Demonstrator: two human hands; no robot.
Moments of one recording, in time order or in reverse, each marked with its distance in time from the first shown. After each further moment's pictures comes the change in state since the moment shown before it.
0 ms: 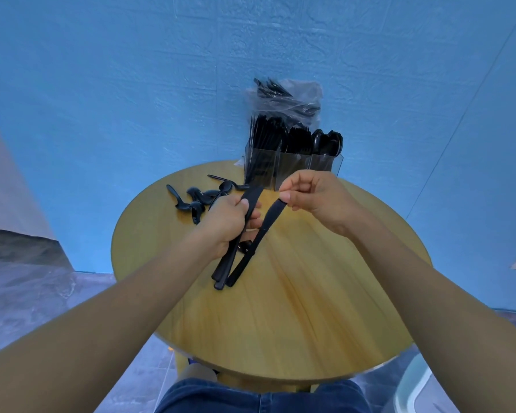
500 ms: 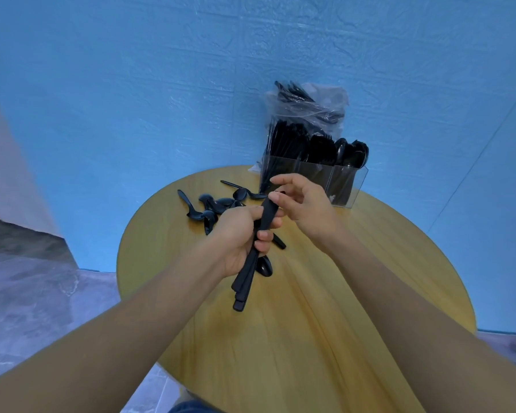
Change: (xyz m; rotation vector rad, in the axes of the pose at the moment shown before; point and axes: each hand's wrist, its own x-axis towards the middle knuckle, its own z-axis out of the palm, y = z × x) left_hand 0.012 0.004 -0.014 -0.442 -0.205 -0.160; right_hand 0.046 0.021 0.046 -0.109 0.143 -0.006
